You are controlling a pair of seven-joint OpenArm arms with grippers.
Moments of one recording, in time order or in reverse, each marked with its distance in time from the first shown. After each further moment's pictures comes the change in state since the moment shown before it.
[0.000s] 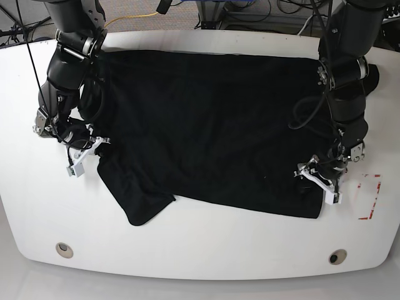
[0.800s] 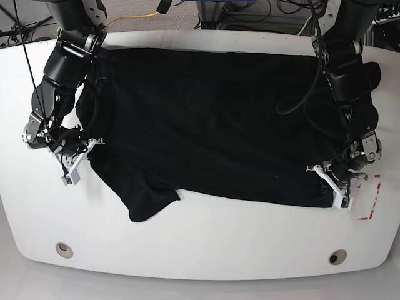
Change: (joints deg) left arm 12.1 0.1 -0.3 38.7 0.3 -1.2 20.5; right arm -0.7 -0.3 -0.3 17.8 -3.6 -0.5 -12.8
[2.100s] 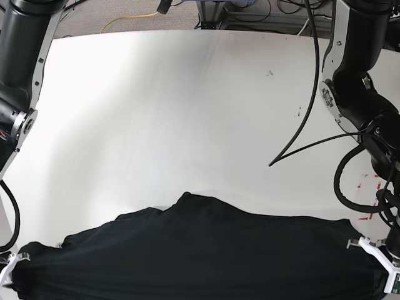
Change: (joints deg) left arm -20.1 -0.2 0.4 41.9 -2.7 -2.2 28.8; right arm 40.9 19.4 -17.0 3.9 15.0 0.2 -13.8
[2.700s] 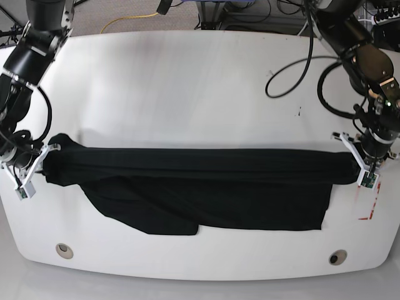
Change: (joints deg) left arm 34.9 2.9 -10.9 3.1 0.2 -6.3 0.7; right arm -44.3 -6.0 19.6 13.1 3.1 -0.1 -0.8
